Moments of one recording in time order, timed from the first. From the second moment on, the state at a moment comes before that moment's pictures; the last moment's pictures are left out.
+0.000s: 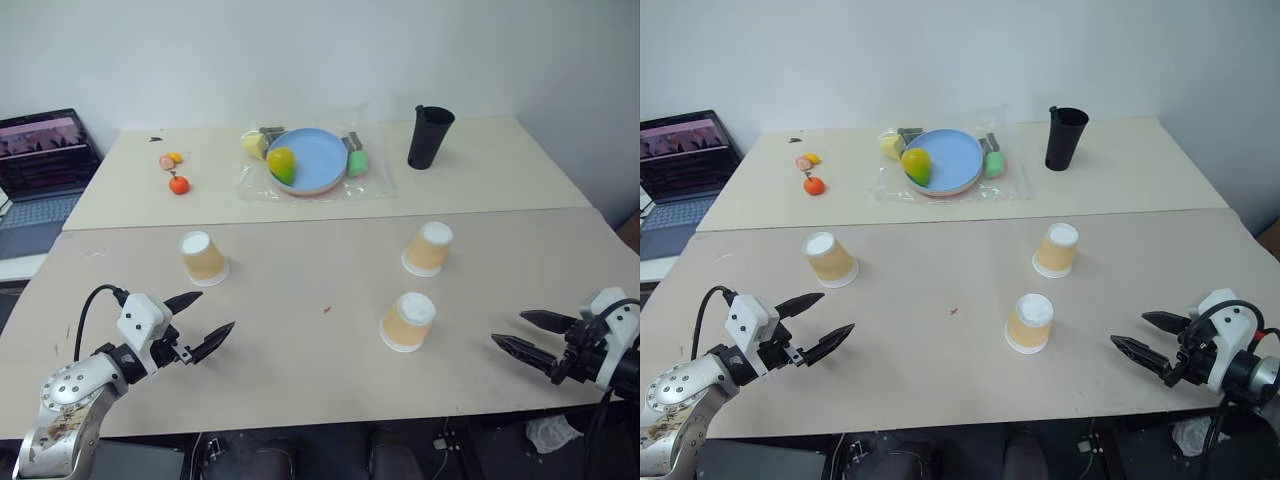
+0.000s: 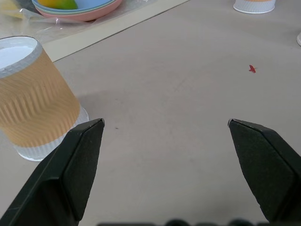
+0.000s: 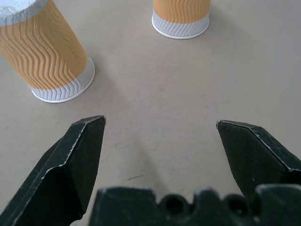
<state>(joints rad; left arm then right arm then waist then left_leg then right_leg) 0.19 0.62 0.28 -0.29 -0.42 0.18 -0.80 0.25 -0.85 -0.52 -0.22 0.55 0.48 0.97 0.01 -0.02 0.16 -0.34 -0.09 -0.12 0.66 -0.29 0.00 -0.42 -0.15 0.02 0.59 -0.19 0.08</state>
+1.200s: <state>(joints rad) -0.41 0.75 0.09 -0.42 -0.74 0.58 -0.99 0.02 -0.76 -0.16 -0.46 0.61 0.57 0.87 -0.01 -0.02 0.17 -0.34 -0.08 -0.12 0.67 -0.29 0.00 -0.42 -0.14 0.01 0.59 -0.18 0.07</state>
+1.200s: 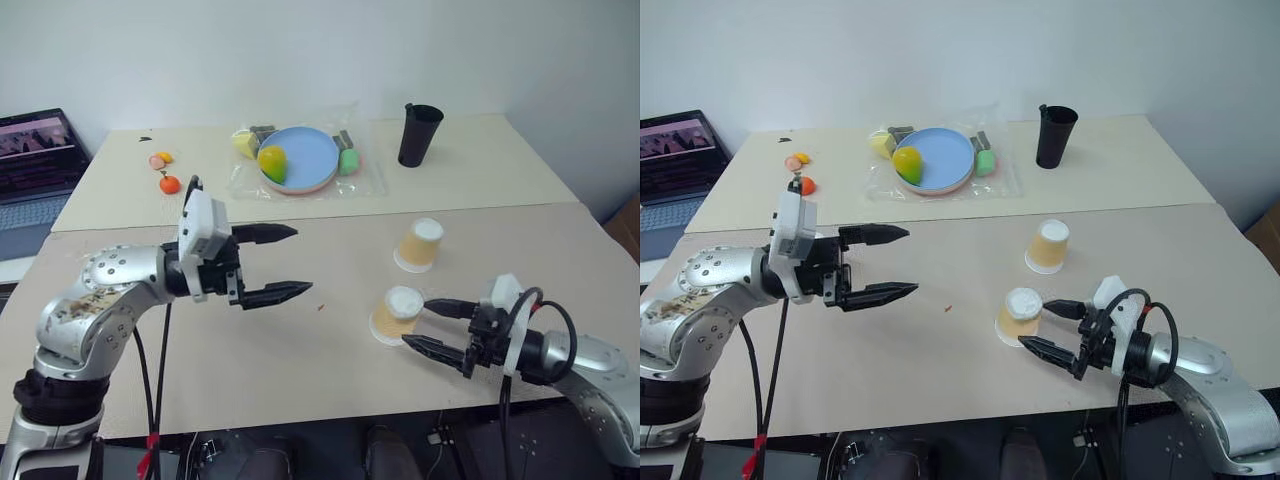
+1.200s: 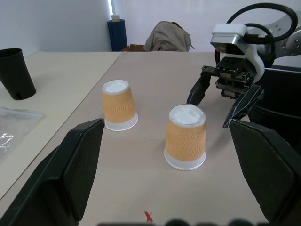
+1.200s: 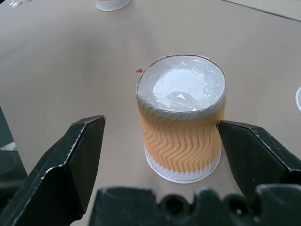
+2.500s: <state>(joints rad) -0.07 0.99 0.45 -0.66 -1.09 0.81 -0.95 -0.70 -0.37 0.28 0.14 0.39 0.41 1.12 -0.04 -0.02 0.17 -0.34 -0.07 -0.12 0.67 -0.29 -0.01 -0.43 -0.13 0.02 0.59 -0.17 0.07</state>
